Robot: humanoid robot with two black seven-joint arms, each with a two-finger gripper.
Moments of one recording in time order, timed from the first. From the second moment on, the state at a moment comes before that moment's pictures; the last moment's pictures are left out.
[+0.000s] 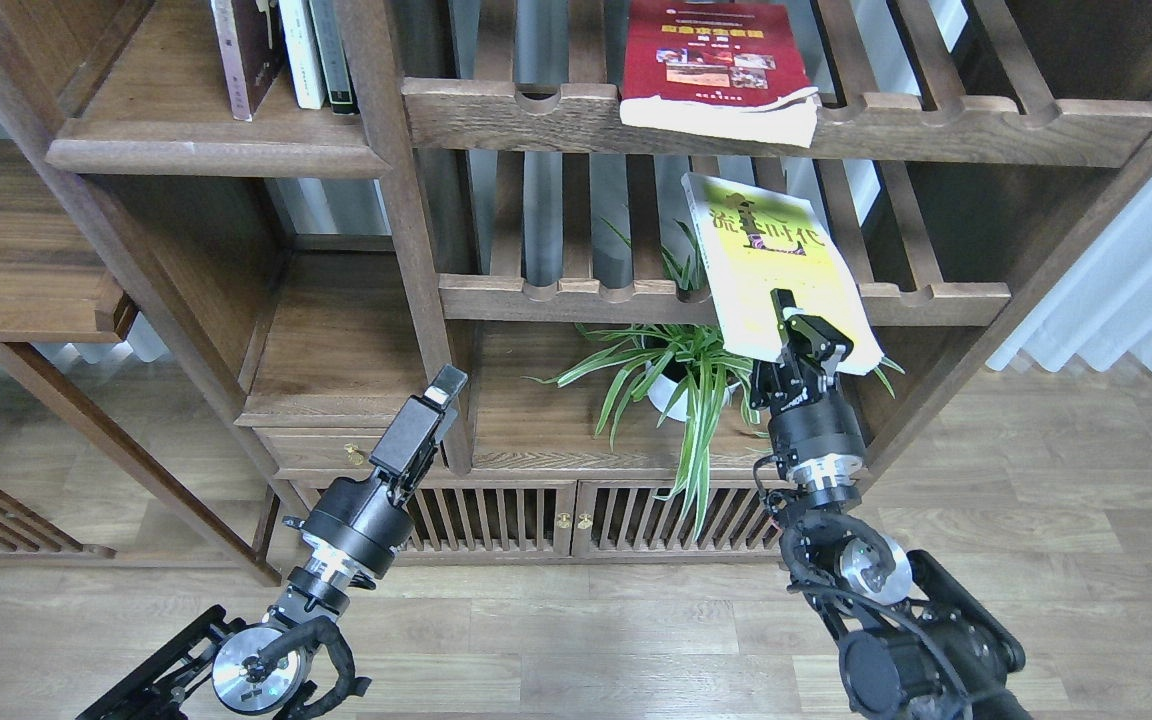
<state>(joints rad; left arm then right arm) -0.11 0.06 -0.89 -1.18 -0.10 -0.49 -0.11 0.12 -0.01 1.14 1.12 0.66 0.58 0.00</state>
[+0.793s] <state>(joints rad) -0.26 0.31 -0.68 -1.26 -0.44 -0.49 -0.07 -0.03 -0.08 0.82 1.26 0.67 0.58 -0.10</state>
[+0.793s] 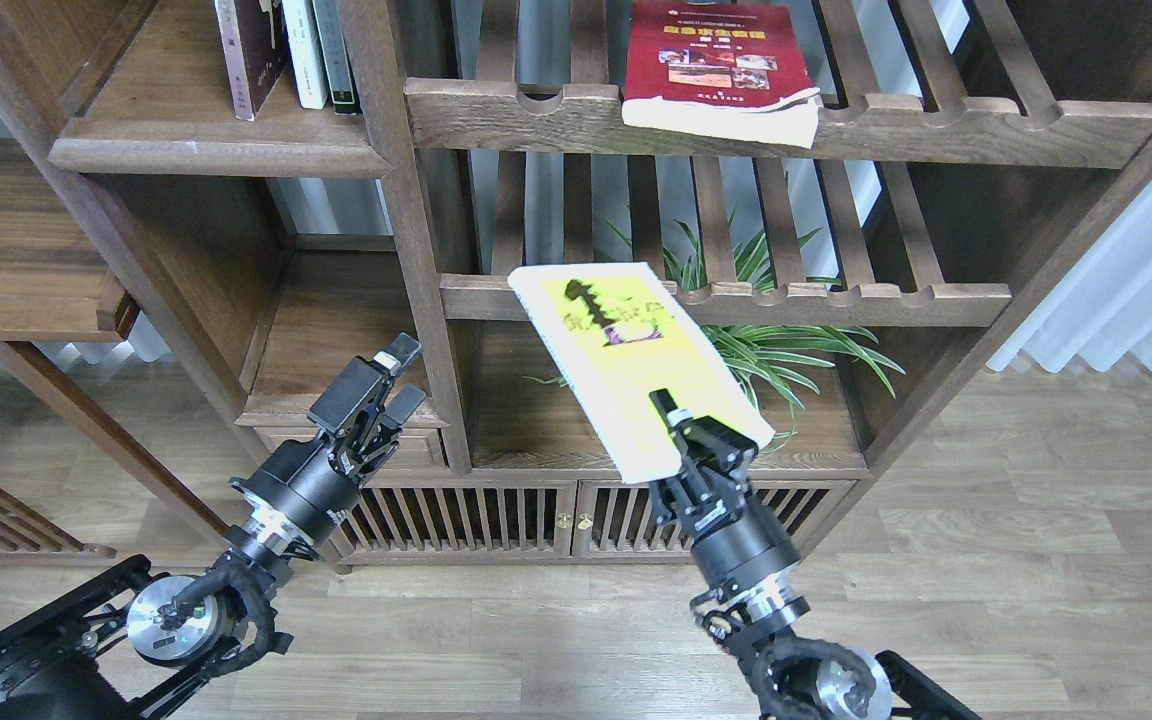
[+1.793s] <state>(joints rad) -0.25 0.28 -0.58 -1.27 -0.44 -0.49 -0.08 -0.02 -0.06 0.73 1.25 0.57 0.58 -0.10</state>
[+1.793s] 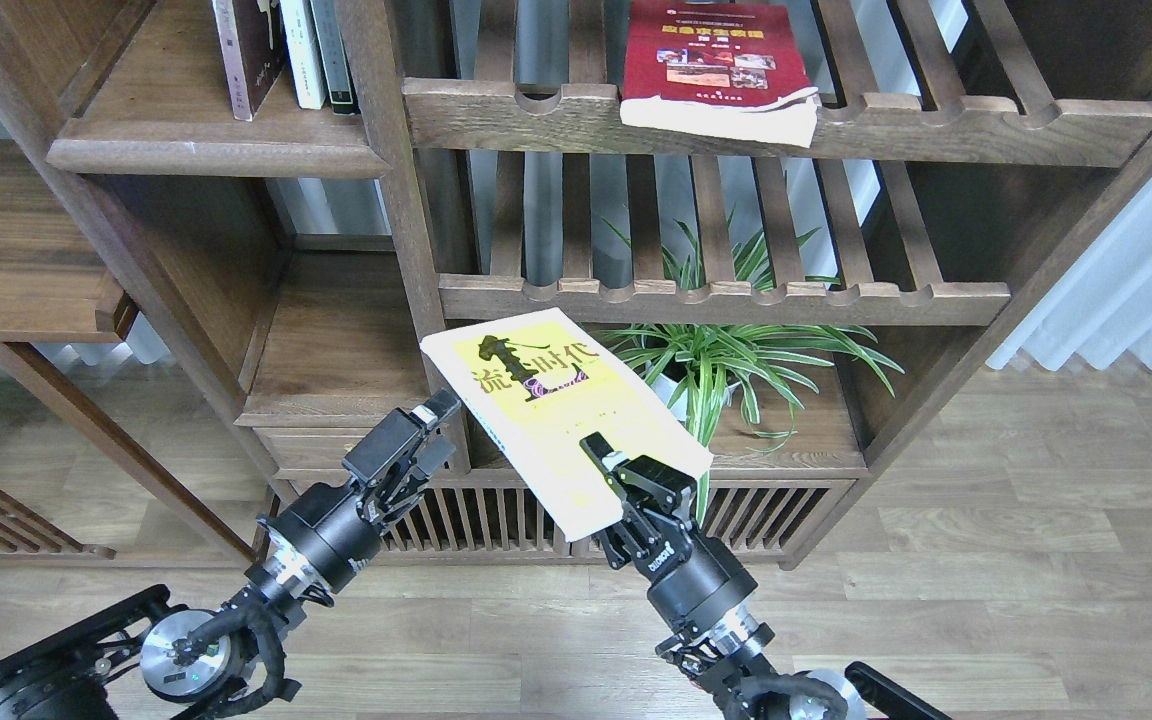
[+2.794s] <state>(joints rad) -0.23 0.23 -0.58 -1.27 -0.44 -0.49 -0.08 -0.02 -0.02 0.70 1.25 0.51 0.58 -0.10</state>
